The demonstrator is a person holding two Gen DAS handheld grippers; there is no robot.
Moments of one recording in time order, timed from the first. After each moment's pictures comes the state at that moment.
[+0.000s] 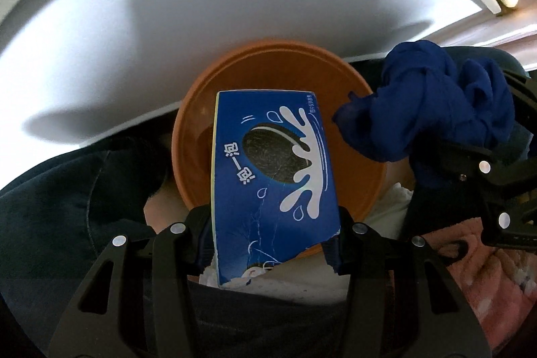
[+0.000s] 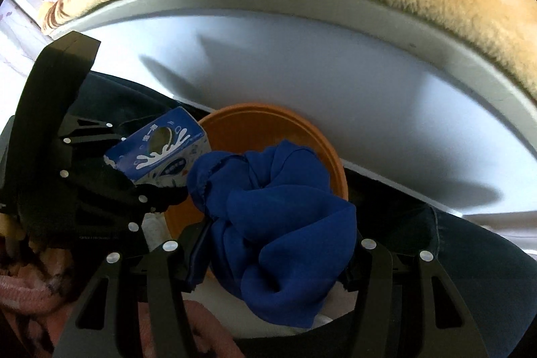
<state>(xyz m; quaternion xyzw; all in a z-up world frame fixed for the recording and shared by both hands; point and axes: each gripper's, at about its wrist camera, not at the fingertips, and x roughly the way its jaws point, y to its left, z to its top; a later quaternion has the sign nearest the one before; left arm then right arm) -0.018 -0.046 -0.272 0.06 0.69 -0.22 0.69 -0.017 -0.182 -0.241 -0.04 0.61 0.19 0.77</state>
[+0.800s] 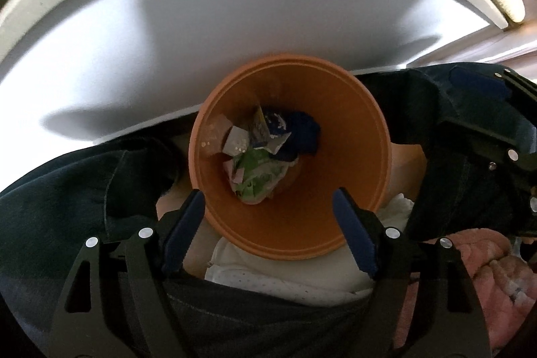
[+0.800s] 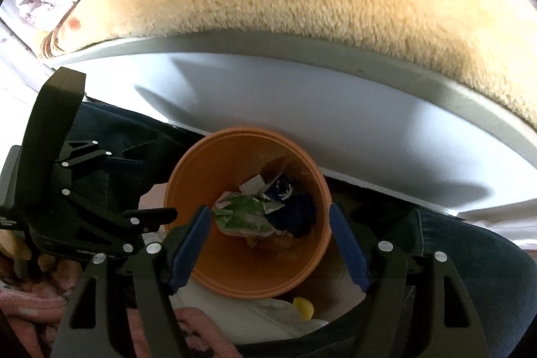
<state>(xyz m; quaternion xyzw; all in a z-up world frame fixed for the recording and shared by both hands) -0.016 -0.043 -0.249 0.05 0.68 -0.19 0.71 -0.013 -0.209 -0.221 0.00 0.58 0.17 0.79</state>
